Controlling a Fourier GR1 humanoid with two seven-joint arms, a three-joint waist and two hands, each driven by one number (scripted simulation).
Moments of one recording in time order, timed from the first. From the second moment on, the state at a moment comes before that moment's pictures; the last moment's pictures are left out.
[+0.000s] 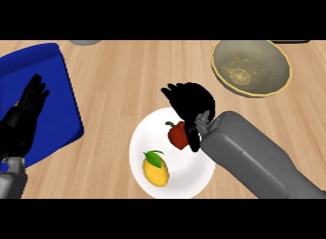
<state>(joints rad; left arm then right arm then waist) -0.13 0.39 -0.01 -1.54 0.12 0.18 0.10 -0.81 -0.20 0.62 -1.31 0.55 0.59 0.66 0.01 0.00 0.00</state>
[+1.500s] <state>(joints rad) -0.16 0.30 0.08 -1.55 0.02 0.10 0.14 -0.69 -0.02 0.52 -1.01 0.87 0.49 0.41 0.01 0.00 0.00</state>
